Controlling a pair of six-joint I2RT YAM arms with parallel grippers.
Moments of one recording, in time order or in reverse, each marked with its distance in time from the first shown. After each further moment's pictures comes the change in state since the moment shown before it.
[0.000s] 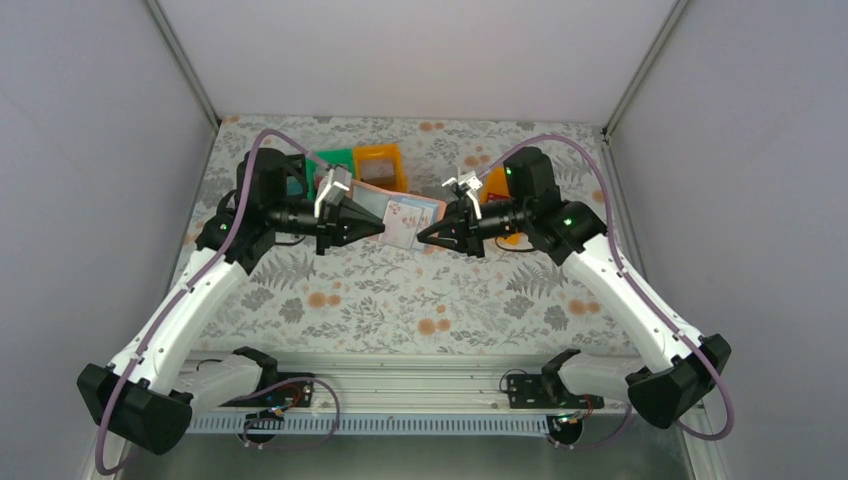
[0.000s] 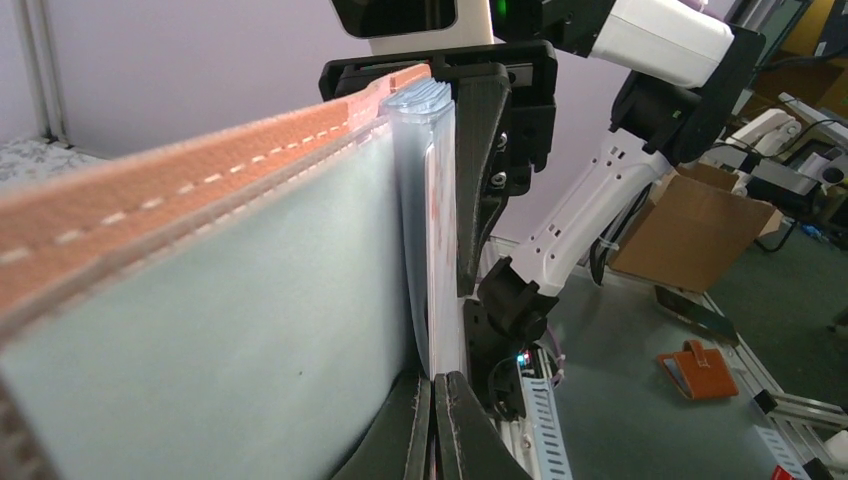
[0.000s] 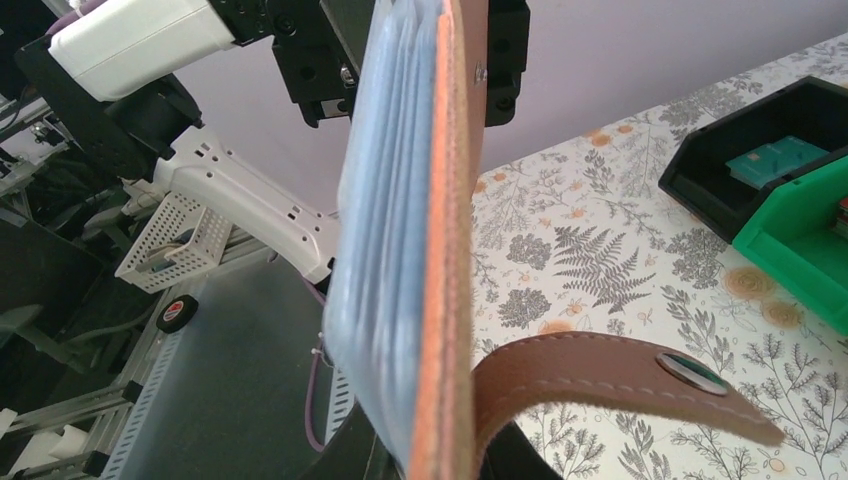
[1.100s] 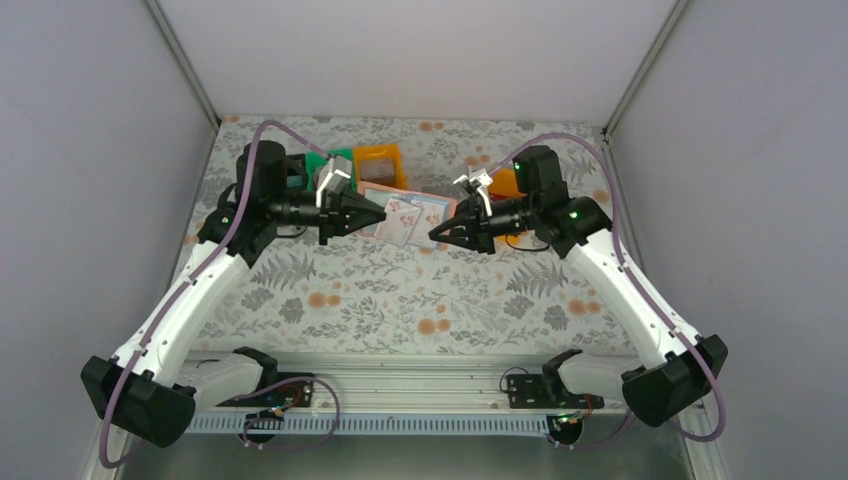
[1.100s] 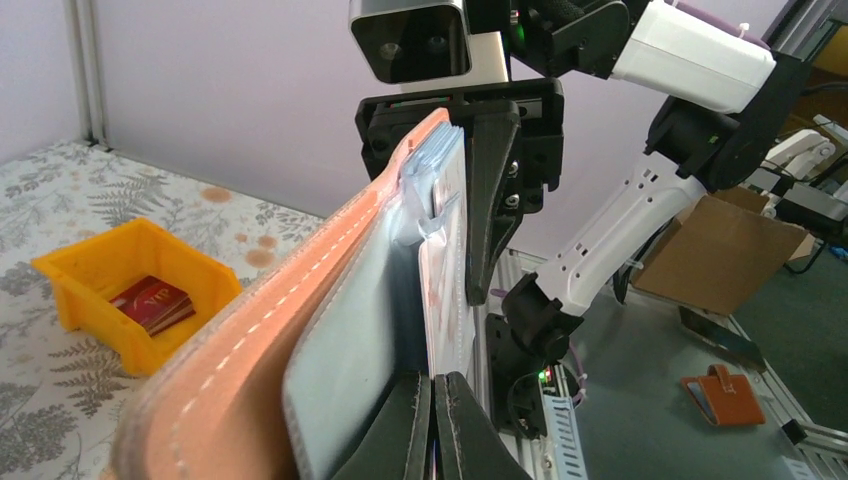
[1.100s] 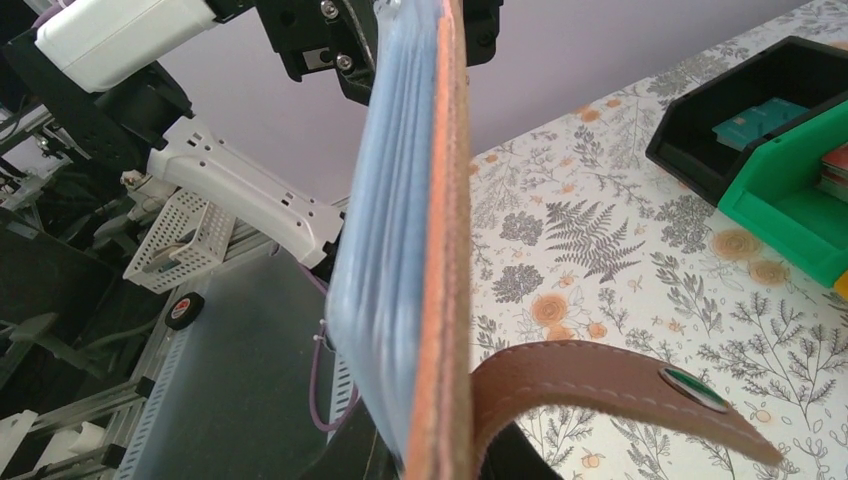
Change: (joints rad) left arm 0.012 0.039 0.030 0.037 -0.032 -0.040; right arm -0.087 0.014 -0.001 -0.094 -0.066 -0.064
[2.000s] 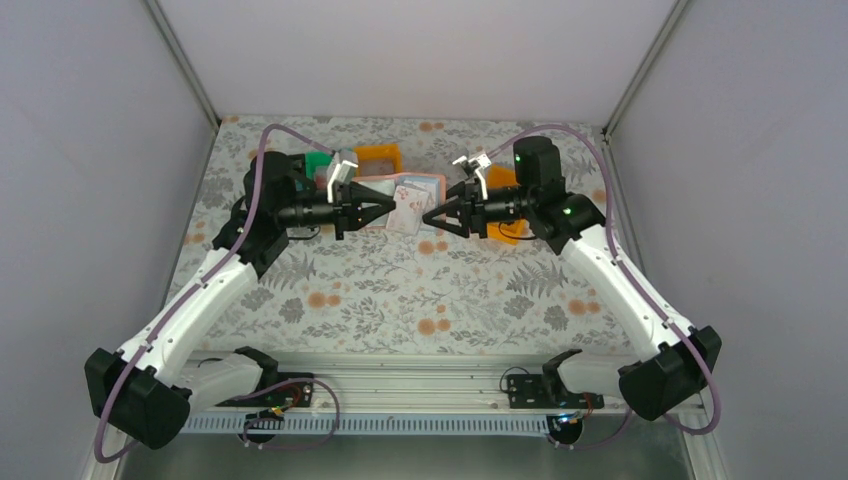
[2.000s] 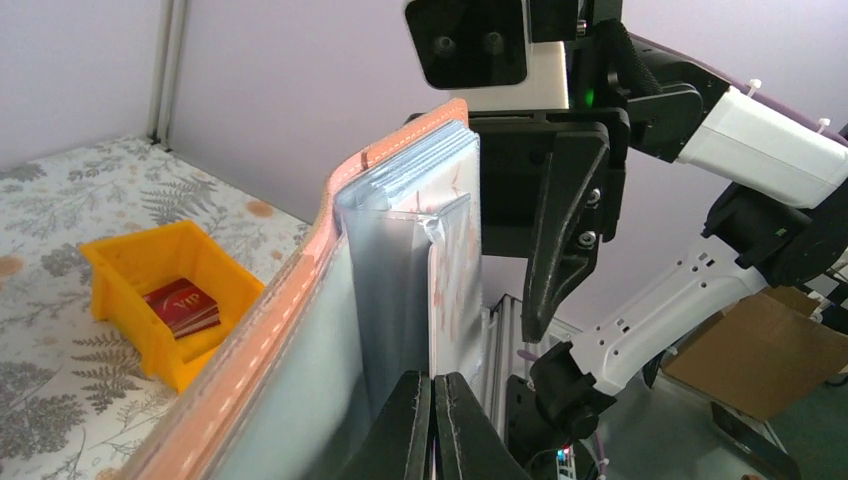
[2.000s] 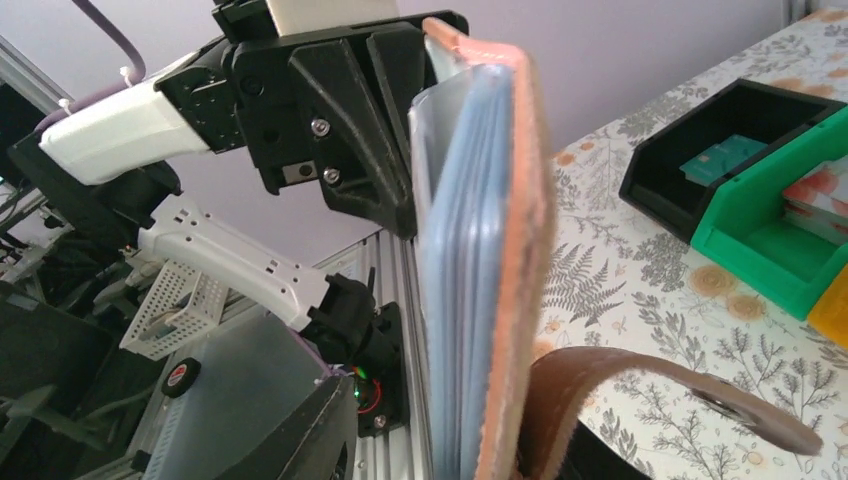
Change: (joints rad) left arm -0.068 -0.012 -0.123 0.311 -0.187 -0.317; right arm -0.005 0.032 -0.013 0.207 0.004 0.203
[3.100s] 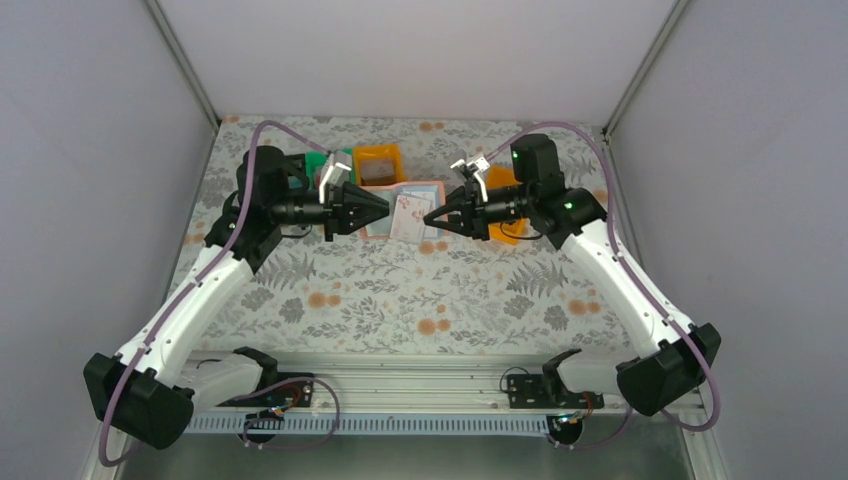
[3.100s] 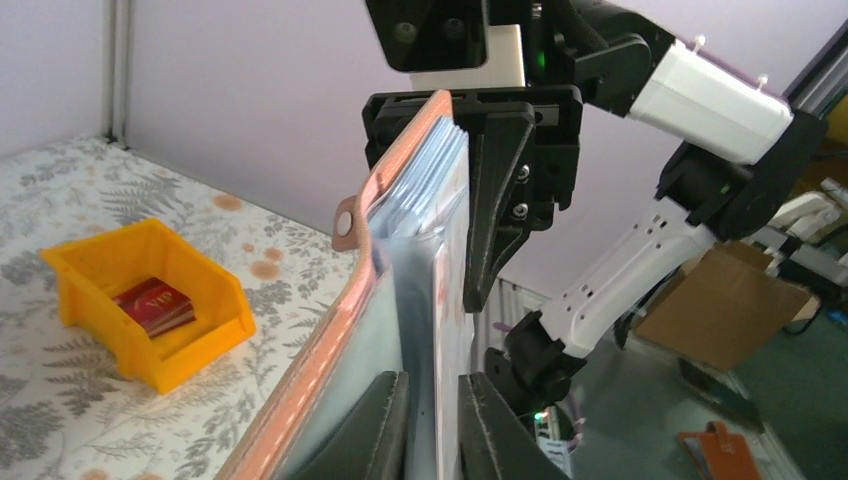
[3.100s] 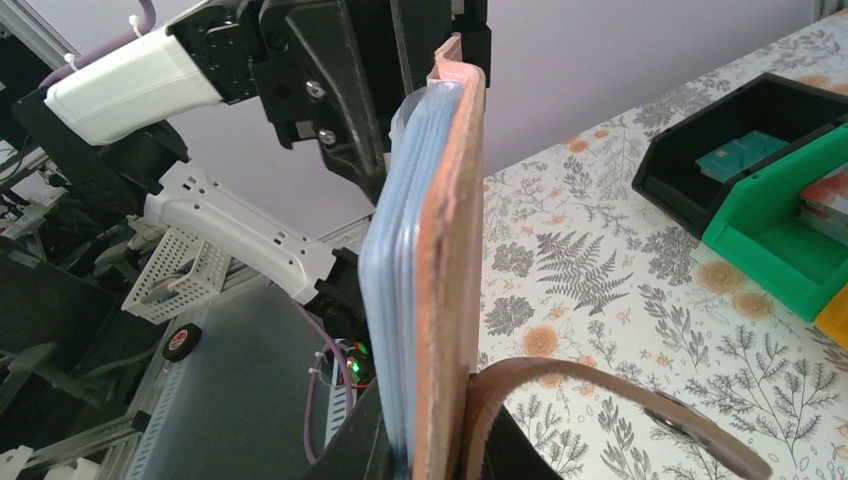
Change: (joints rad) left arm 0.054 0.000 0.038 -0.093 0.135 0.104; right arm -0.002 0.018 0.060 -0.120 -0.015 -0.122
